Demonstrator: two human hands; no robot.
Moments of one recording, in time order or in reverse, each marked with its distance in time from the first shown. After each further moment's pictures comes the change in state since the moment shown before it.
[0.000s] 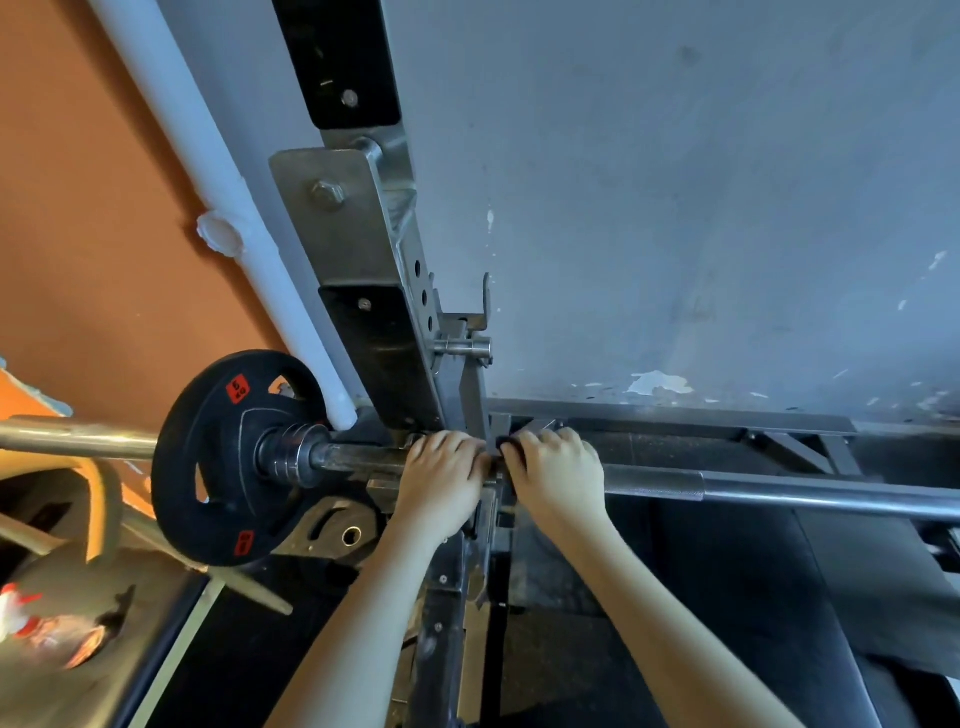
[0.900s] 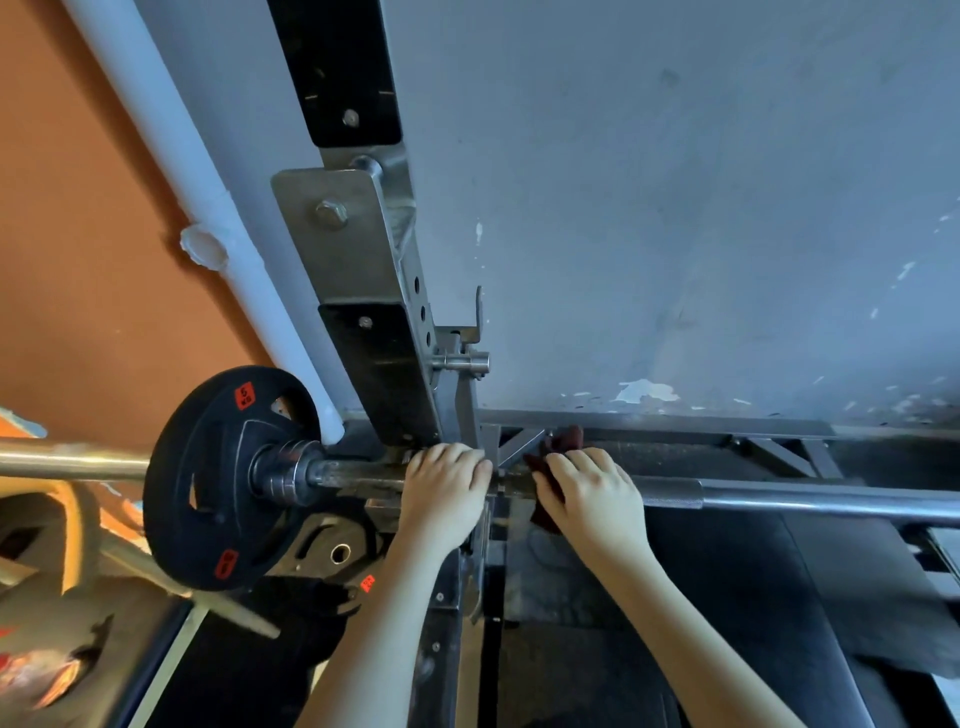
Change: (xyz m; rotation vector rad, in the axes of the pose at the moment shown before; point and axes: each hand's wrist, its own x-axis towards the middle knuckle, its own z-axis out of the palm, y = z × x) left_hand 0.007 0.001 0.001 -0.033 0.018 -0.030; right_hand -0.021 0.034 0.004 -0.071 0.331 -0.139
